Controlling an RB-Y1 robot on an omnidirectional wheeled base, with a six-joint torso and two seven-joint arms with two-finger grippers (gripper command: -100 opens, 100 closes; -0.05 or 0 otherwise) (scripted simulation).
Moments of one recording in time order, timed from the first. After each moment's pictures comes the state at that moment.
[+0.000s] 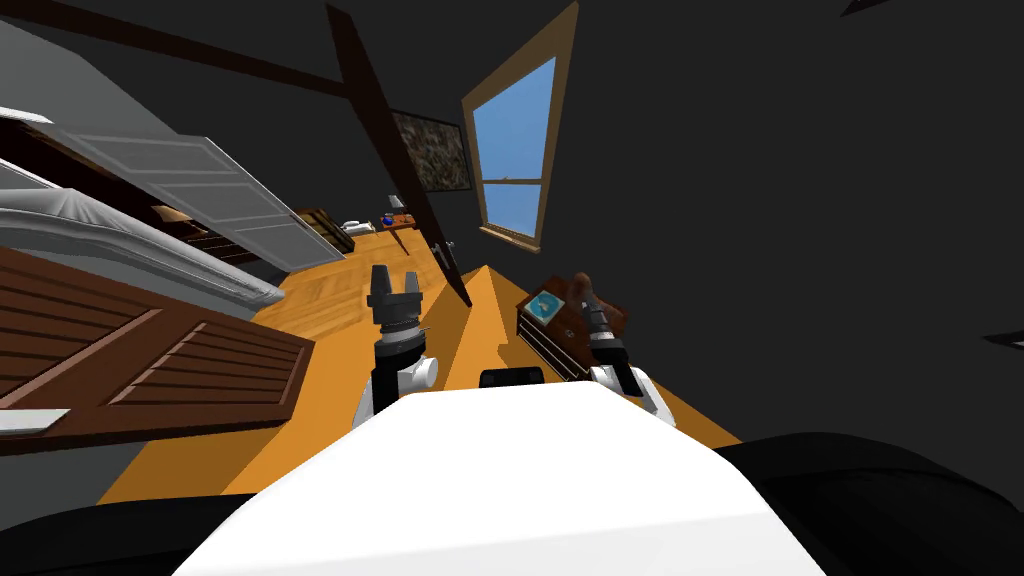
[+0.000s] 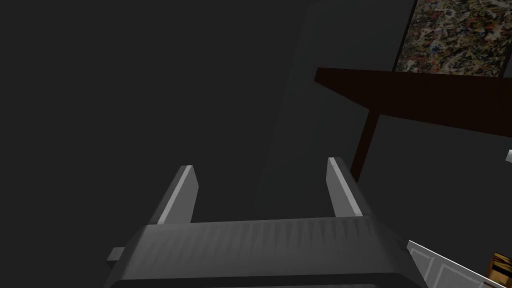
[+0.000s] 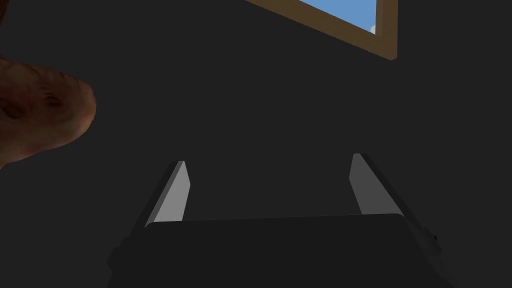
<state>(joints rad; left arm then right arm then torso) 0.47 0.05 0.00 -2.31 -0.05 -0.53 0.02 0.58 -0.20 -0.06 -2.11 0.09 -0.23 0.07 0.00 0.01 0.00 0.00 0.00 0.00</state>
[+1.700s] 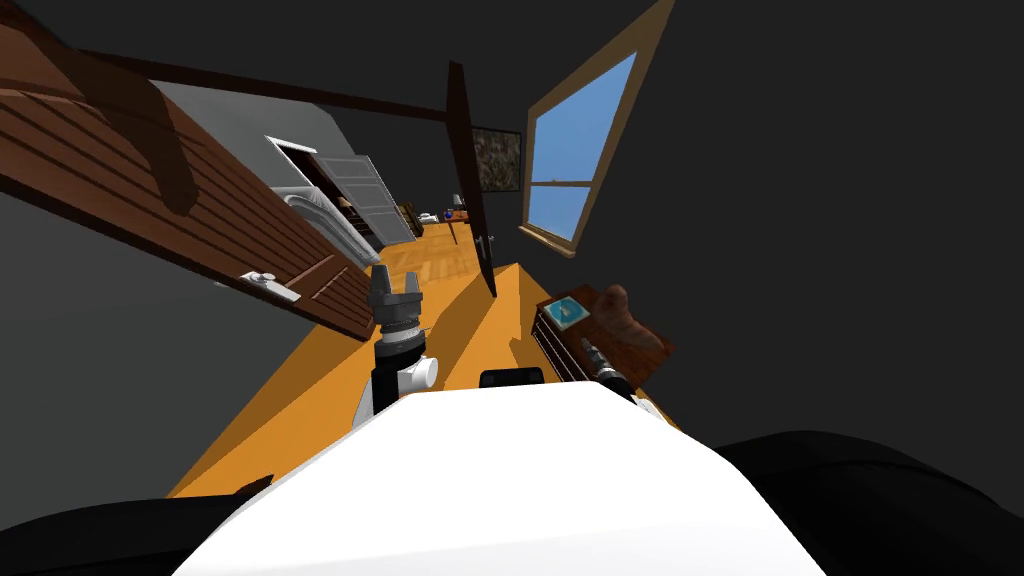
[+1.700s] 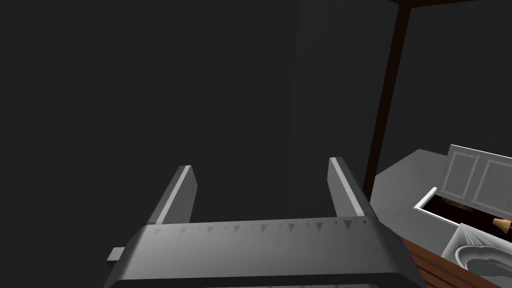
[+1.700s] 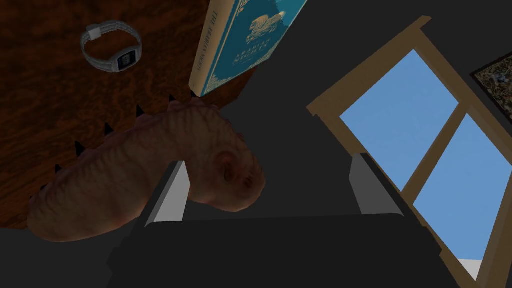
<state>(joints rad) 0.47 0.05 0.00 -2.31 -0.05 -0.53 0.02 0.67 -0.32 -0.05 -1.70 0.18 -0.01 0.26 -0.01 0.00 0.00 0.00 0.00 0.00</state>
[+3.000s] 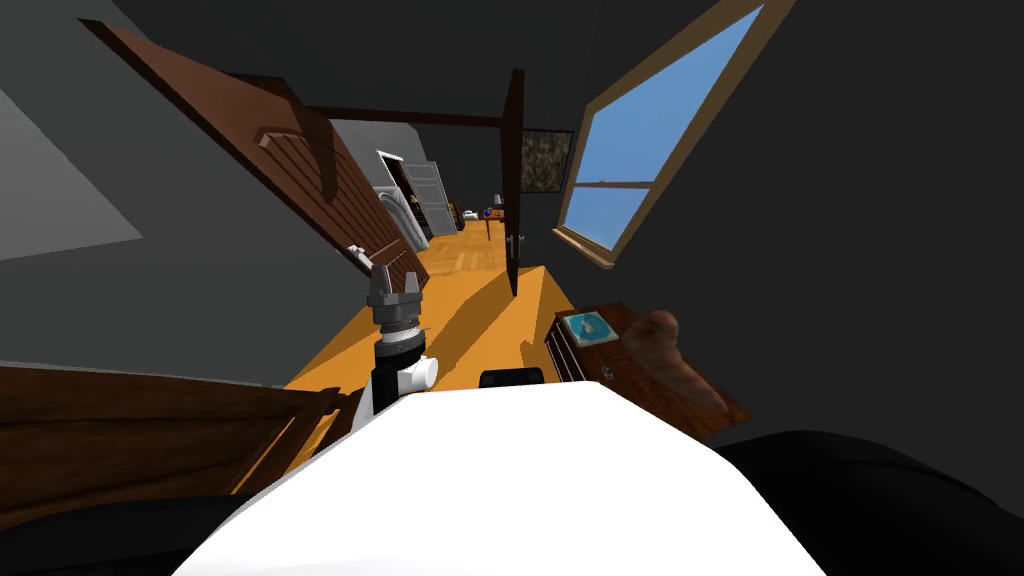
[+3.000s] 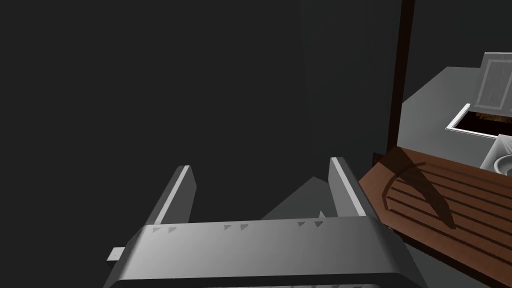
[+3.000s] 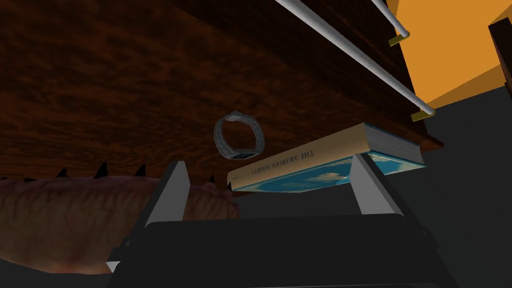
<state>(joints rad) 0.47 0.05 0.00 -2.31 -0.05 -0.53 0.02 0.68 -0.41 0.02 -1.36 0.32 0.17 0.42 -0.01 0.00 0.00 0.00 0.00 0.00</state>
